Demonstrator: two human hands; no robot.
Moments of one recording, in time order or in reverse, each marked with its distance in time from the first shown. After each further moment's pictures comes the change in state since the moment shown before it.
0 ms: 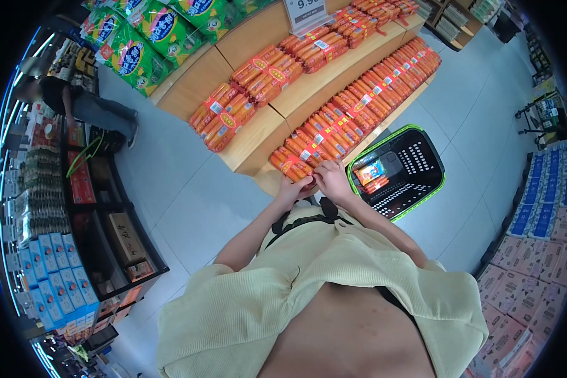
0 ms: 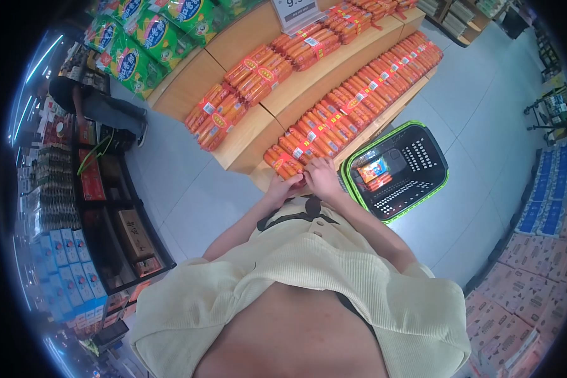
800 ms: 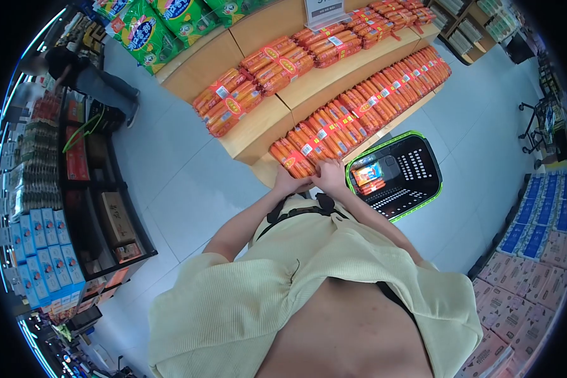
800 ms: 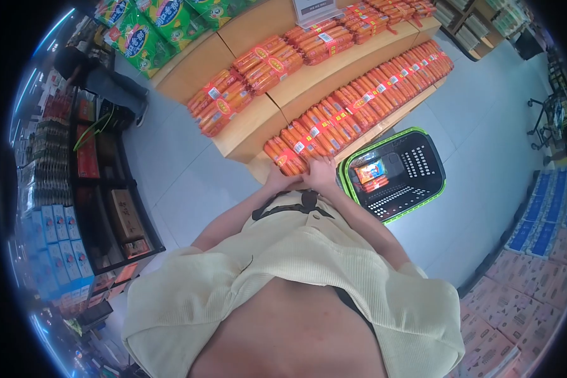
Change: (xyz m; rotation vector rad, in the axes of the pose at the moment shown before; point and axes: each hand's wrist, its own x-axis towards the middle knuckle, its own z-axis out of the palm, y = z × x) left_hand 0.033 -0.030 -0.028 0.751 0.312 0.325; right_hand 0.006 0.013 0.030 -0.125 -0.083 0.190
